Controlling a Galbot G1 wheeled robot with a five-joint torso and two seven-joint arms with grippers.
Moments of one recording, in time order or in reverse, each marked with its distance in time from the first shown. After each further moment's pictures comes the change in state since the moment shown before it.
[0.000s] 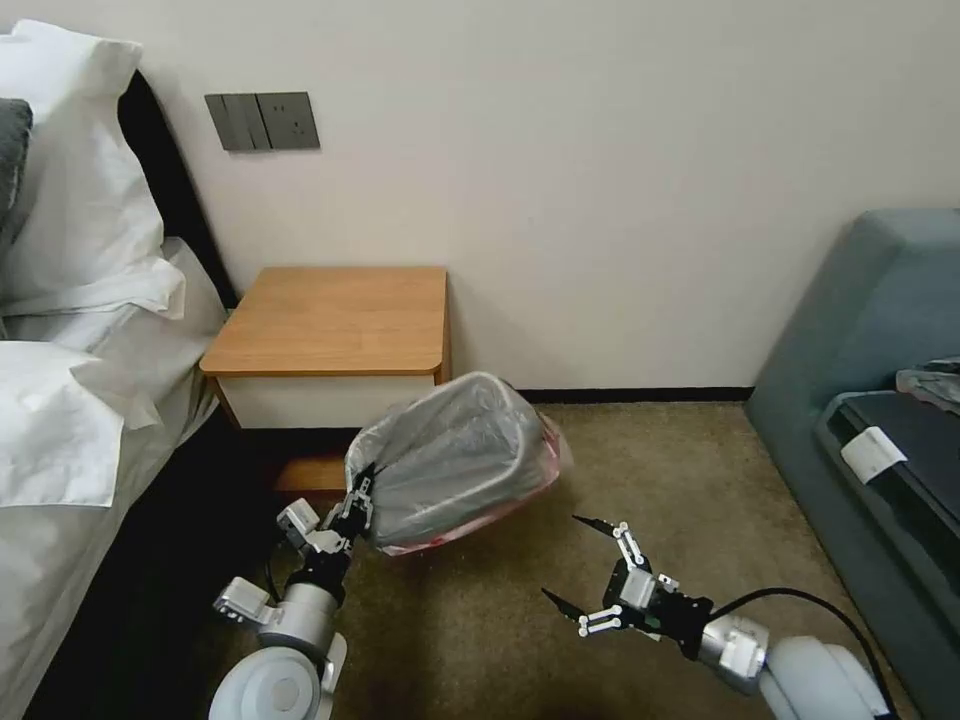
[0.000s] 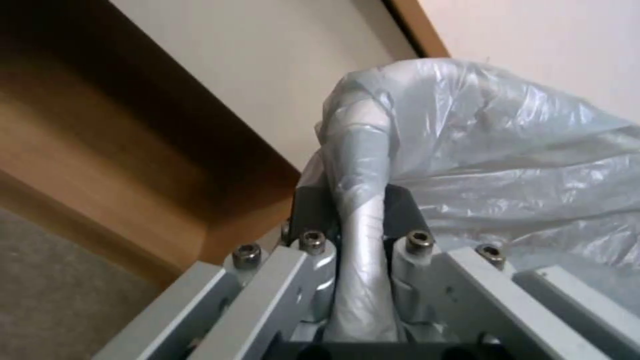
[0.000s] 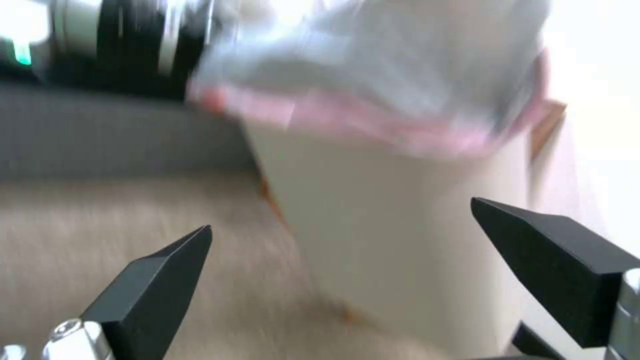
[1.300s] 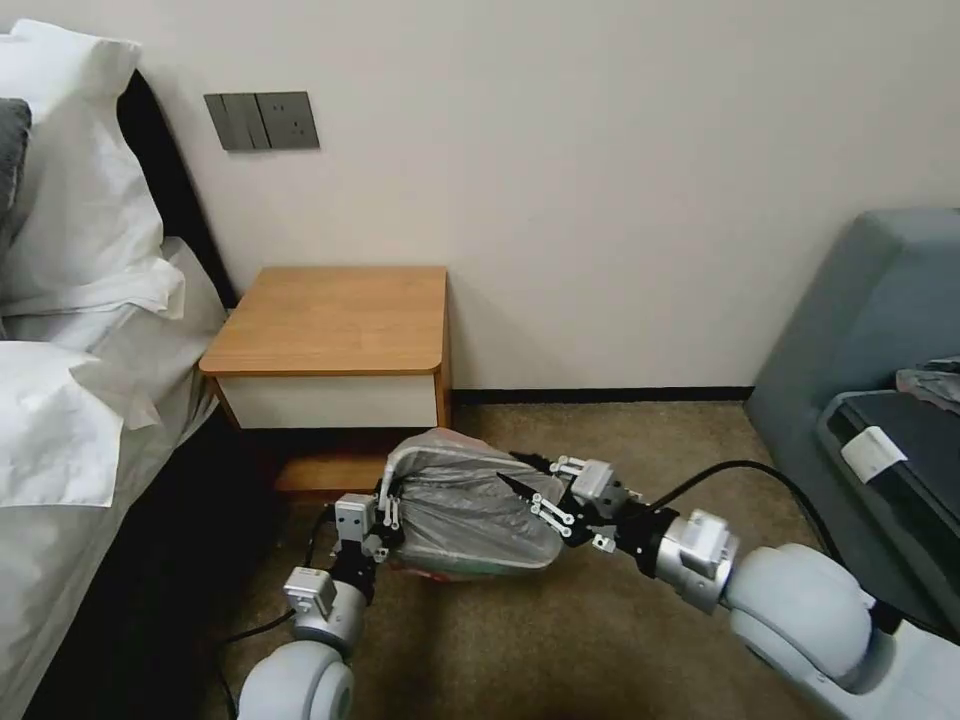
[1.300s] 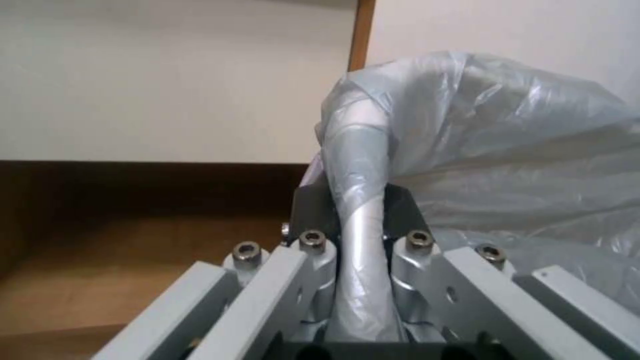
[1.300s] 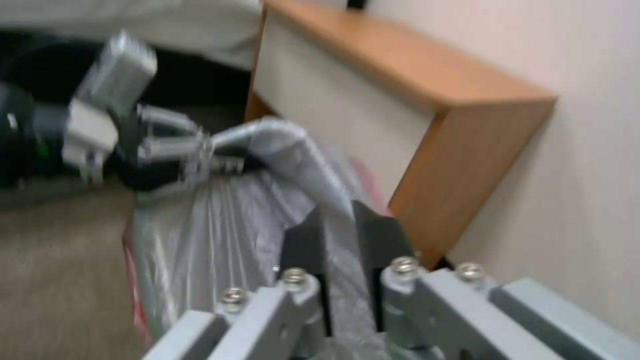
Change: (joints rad) left arm -0.044 0.003 0.120 0.038 0.773 -0.064 0.001; right arm 0.485 -0.499 -0.597 0.227 0.245 -0.588 0.642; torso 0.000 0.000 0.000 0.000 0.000
